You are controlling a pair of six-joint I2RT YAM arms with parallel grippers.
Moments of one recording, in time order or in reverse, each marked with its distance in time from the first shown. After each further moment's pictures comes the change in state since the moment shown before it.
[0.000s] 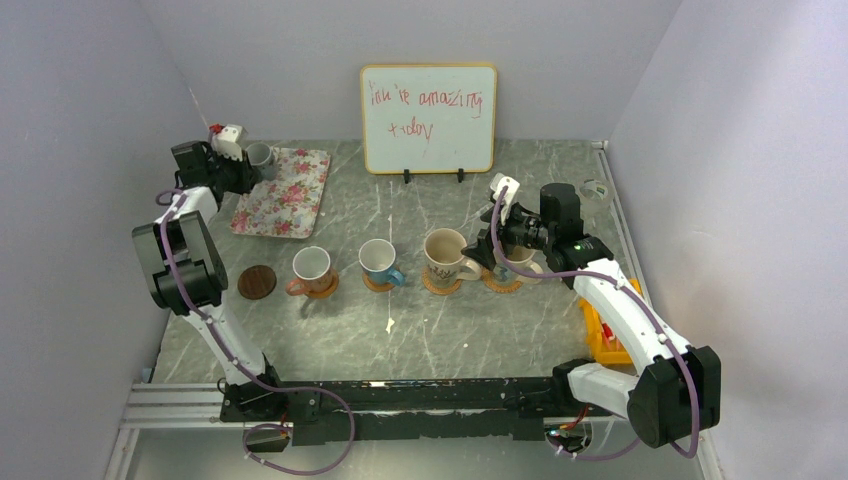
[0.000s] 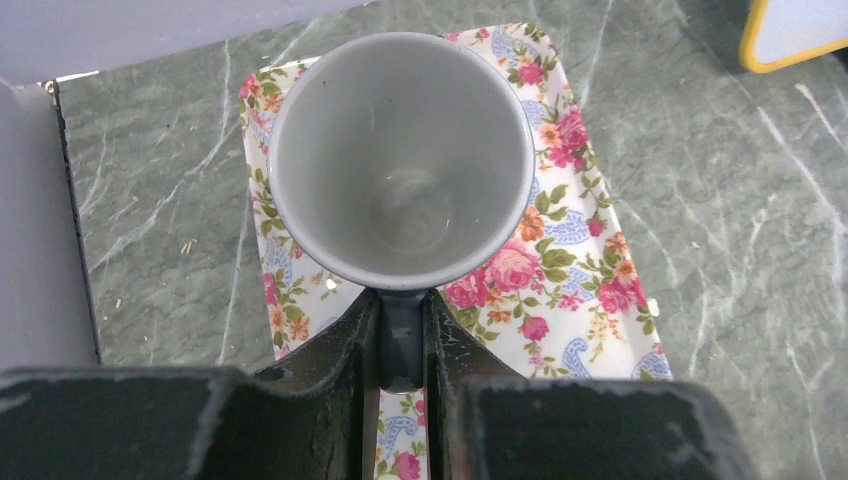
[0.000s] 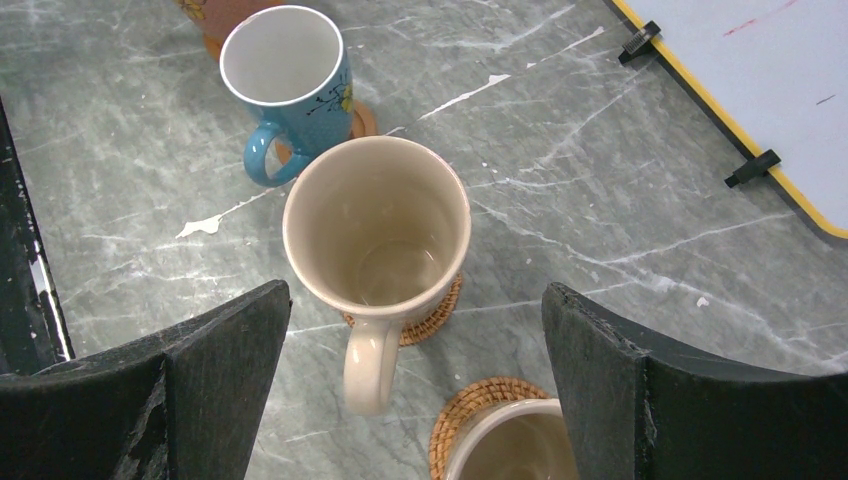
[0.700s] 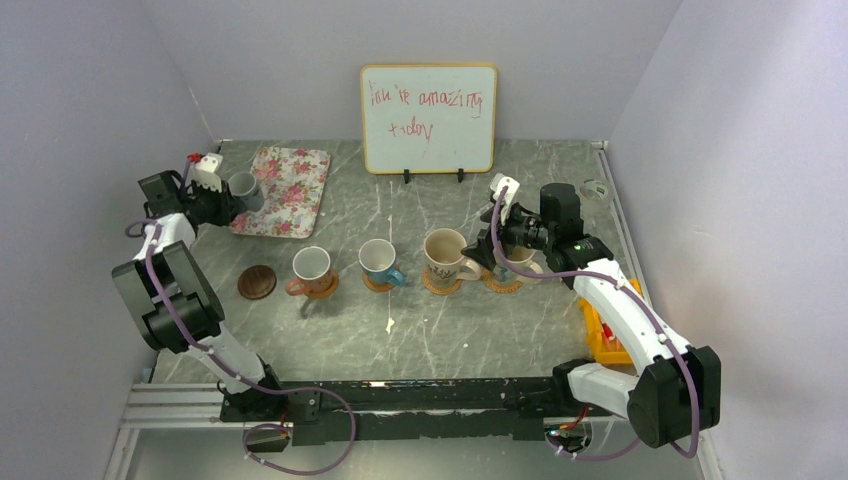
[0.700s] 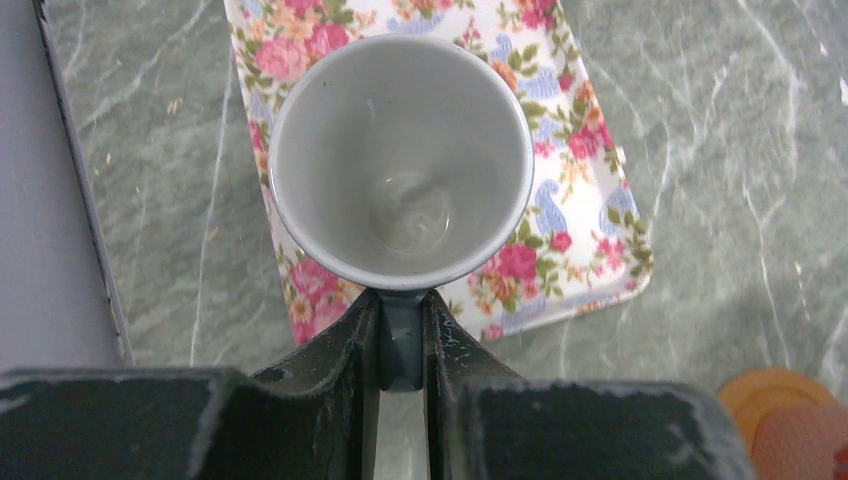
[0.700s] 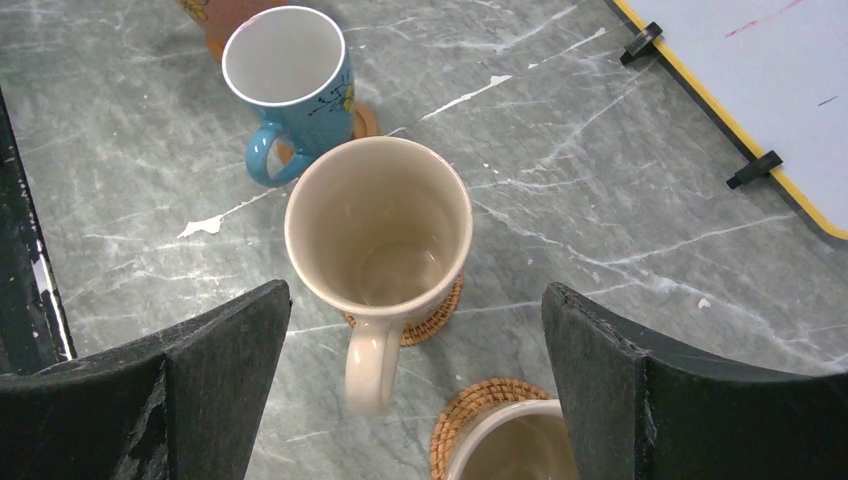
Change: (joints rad) left arm 0.154 -0.235 -0.230 -0.179 0.139 0.188; right arm 0.000 0.000 0.000 0.000 -0.004 0.000
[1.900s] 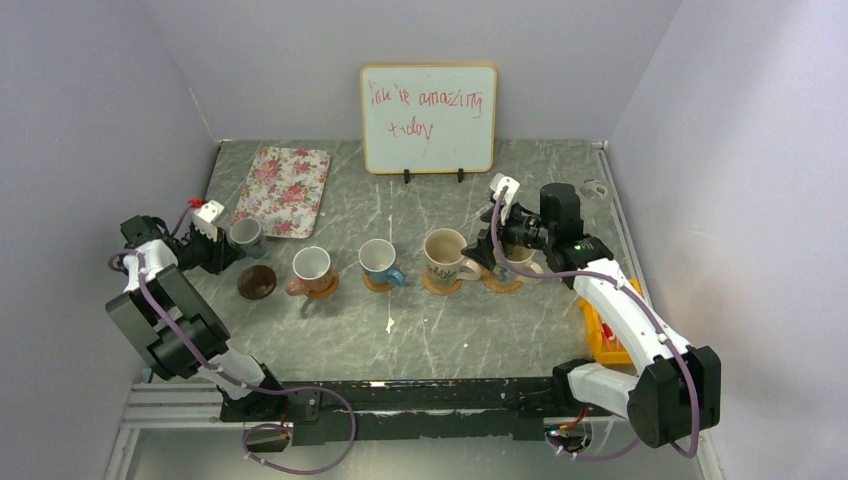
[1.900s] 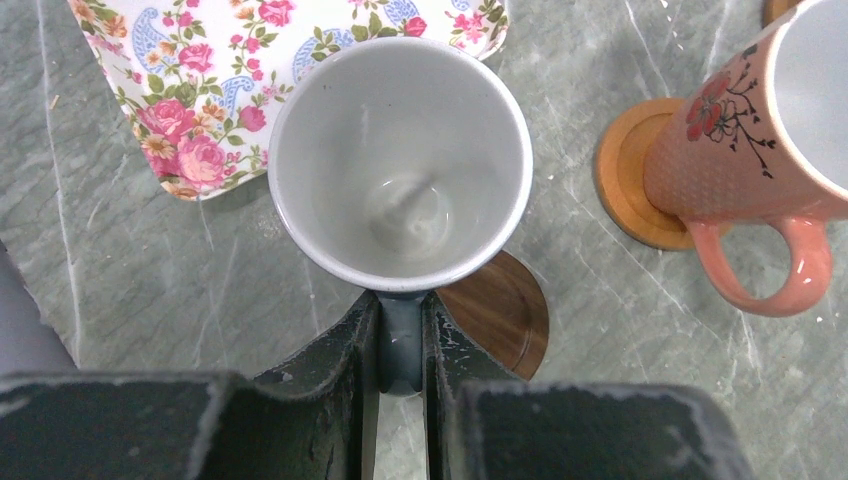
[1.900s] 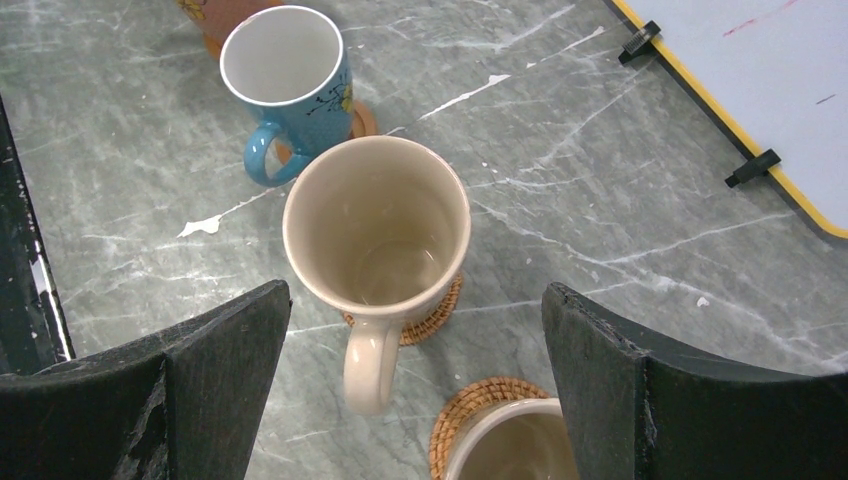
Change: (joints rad) left arm 0.203 -0.167 -0.154 -0.499 0.203 0.610; right arm -0.001 0.000 0.000 0.000 0.001 0.000
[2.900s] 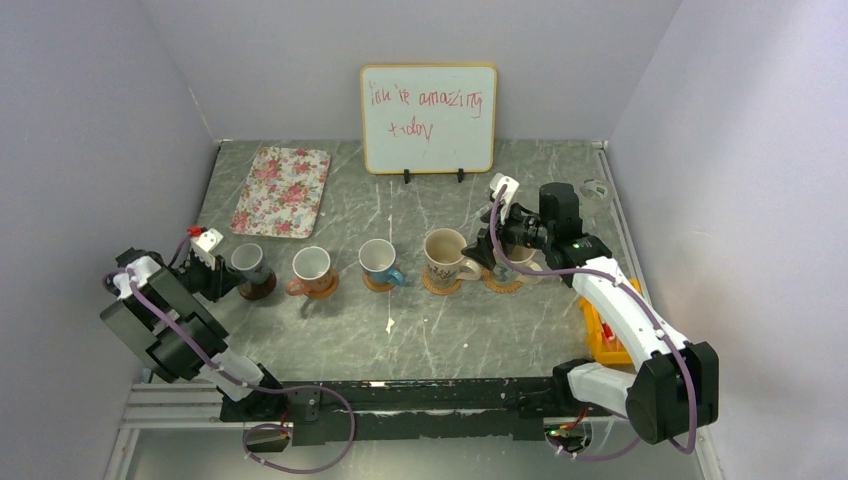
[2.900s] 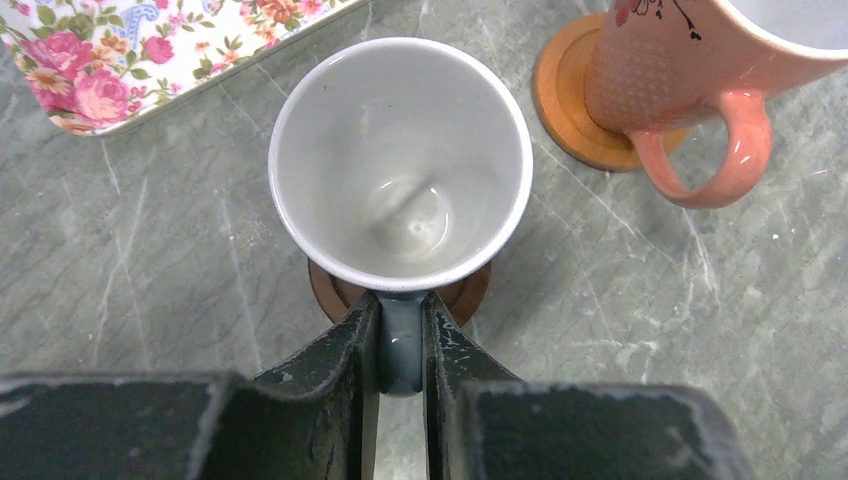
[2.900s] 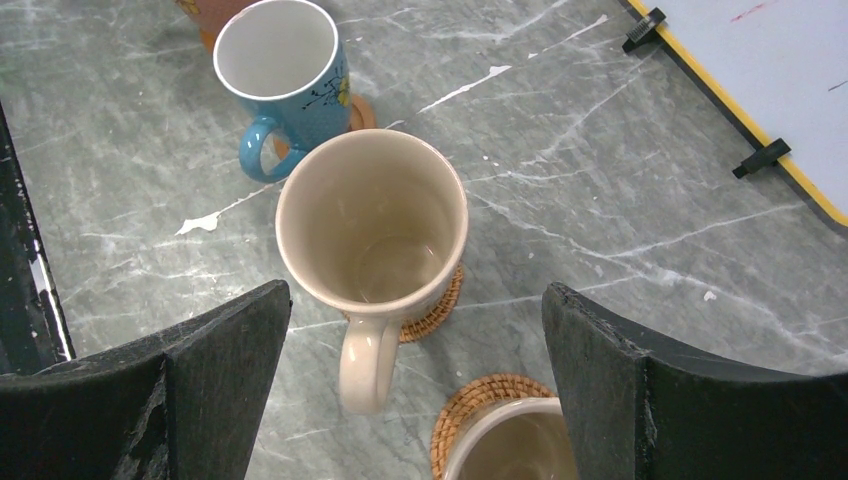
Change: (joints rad) left arm 0.121 0.005 -0.083 -0.206 0.046 0.314; right arm -0.006 0.019 0.000 0.000 0.000 0.003
